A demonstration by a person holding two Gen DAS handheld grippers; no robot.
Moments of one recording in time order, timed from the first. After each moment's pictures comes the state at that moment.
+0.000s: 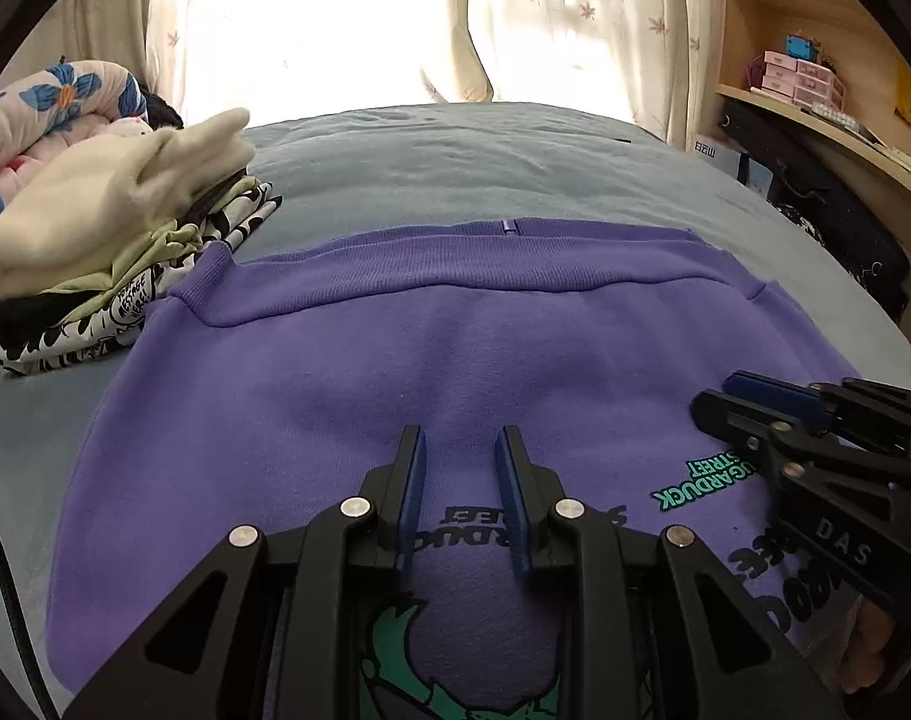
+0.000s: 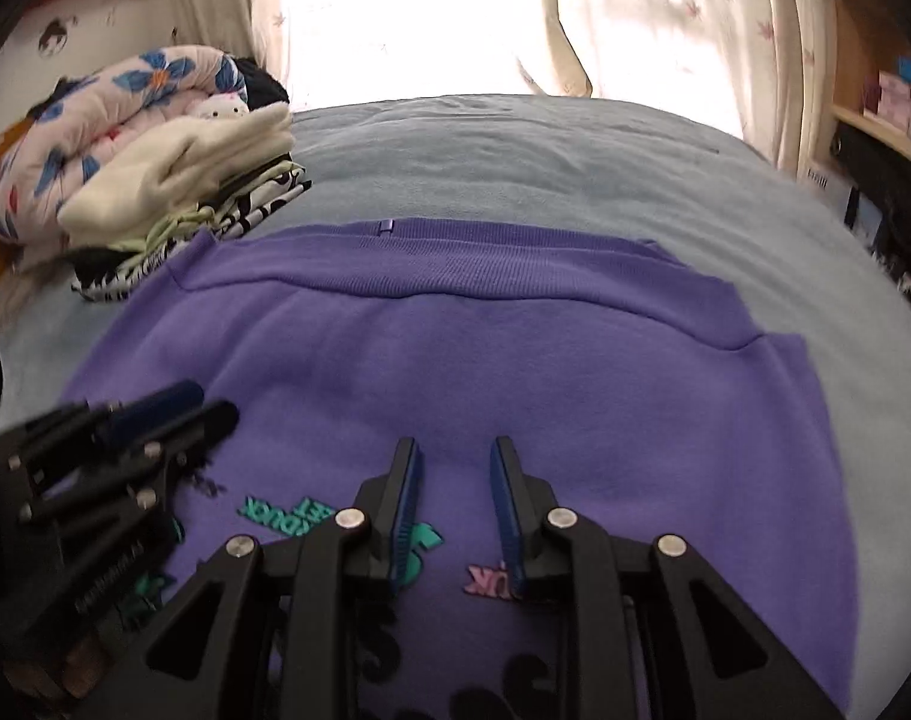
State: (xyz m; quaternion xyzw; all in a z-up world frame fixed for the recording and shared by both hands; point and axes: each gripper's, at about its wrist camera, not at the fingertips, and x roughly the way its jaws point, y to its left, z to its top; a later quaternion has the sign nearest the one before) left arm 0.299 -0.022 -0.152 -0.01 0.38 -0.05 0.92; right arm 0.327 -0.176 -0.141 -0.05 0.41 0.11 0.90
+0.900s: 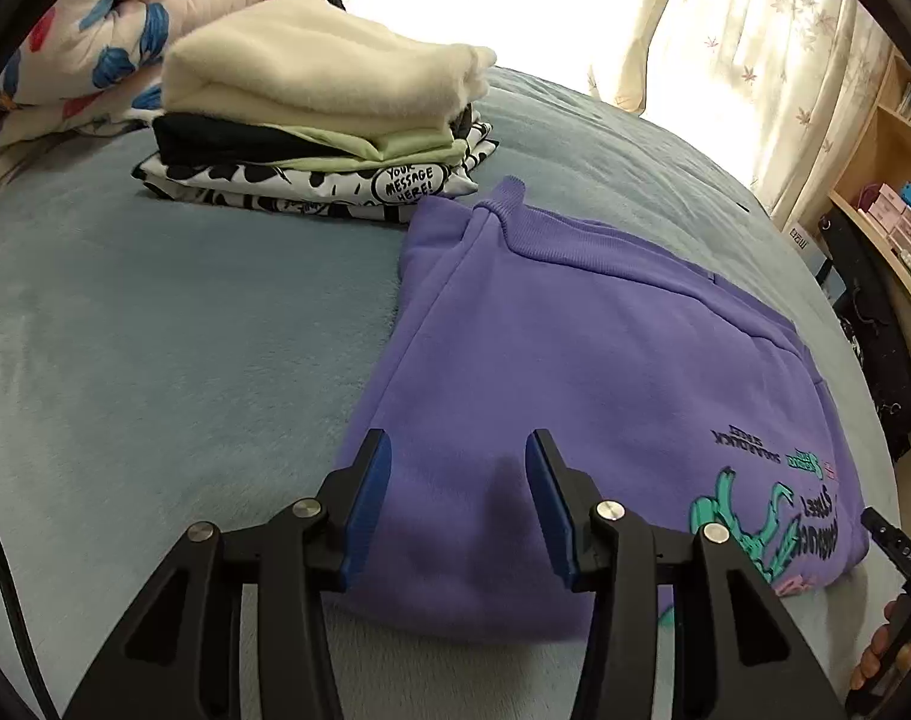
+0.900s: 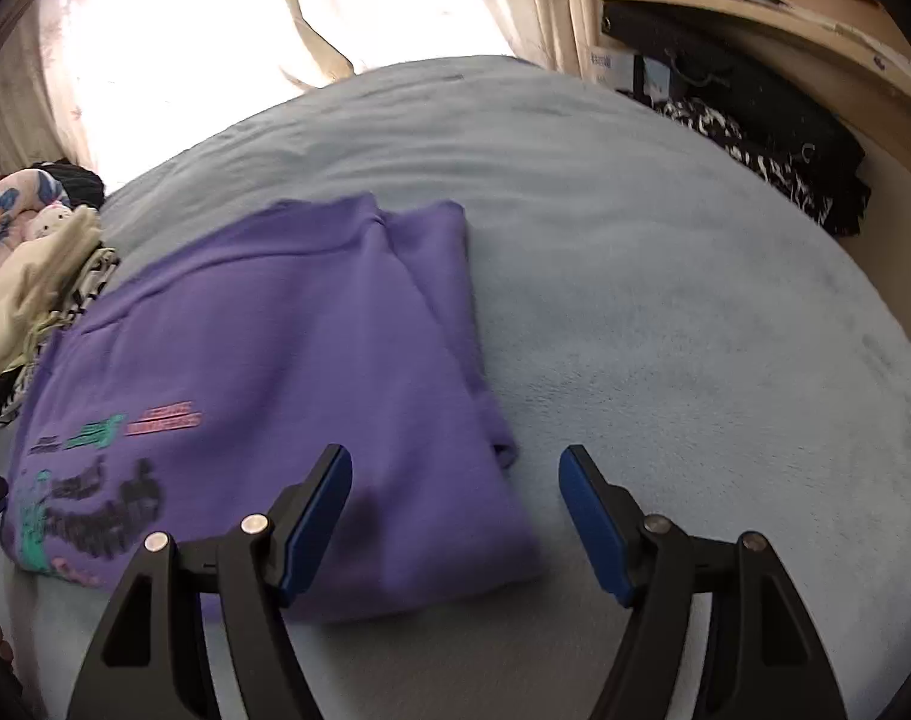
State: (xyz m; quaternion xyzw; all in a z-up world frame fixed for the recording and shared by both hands) left arm 0.239 0.131 -0.135 -0.16 0.43 0.05 0.89; right arm 0.251 -0.329 -0.113 0.07 0.44 -0.08 0.89
